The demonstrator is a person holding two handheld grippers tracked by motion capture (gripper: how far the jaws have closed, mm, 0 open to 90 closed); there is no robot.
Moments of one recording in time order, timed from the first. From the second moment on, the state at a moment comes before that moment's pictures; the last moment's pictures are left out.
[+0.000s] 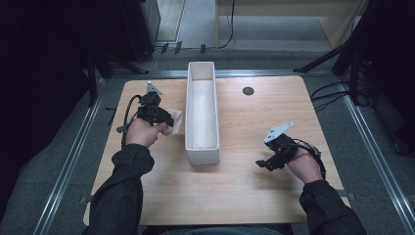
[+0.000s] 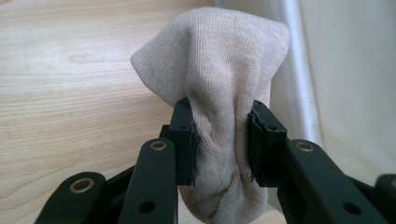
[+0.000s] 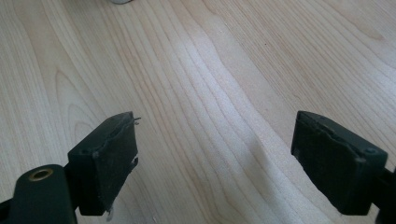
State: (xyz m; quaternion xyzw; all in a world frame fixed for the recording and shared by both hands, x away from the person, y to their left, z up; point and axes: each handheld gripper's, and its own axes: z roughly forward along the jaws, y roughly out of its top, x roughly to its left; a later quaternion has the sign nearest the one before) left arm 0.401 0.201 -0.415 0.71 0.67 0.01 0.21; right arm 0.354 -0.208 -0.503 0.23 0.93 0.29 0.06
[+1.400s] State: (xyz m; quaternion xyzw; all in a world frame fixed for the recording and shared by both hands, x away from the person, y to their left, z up) left arm 0.414 0.119 -0.420 0.75 0.63 -0.02 0.20; right arm 0.354 -0.209 -0.504 0.23 0.93 0.28 0.06
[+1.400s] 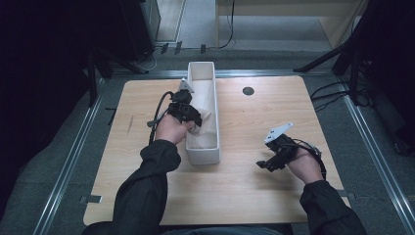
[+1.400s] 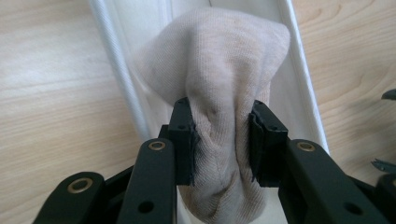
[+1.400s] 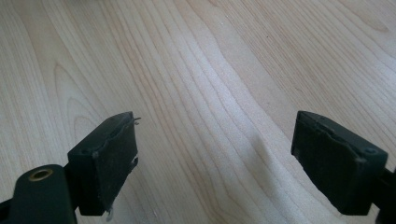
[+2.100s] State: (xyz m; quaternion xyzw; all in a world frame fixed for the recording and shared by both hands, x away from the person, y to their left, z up) left arm 0.387 0.097 -0.447 0.76 0.62 -0.03 0.18; right arm 0.354 -0.209 -0.505 0.23 0.93 0.28 0.06
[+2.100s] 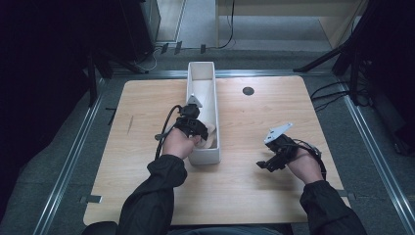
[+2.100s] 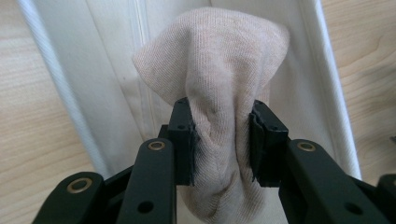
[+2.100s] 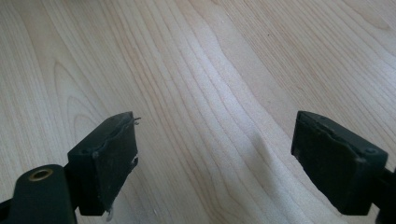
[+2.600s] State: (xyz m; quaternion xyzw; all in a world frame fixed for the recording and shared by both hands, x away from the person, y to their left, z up) left arm 0.377 0.094 -0.446 0.77 0.62 -0.02 0.17; right arm 0.354 -0.209 -0.505 0.22 0.93 0.27 0.06
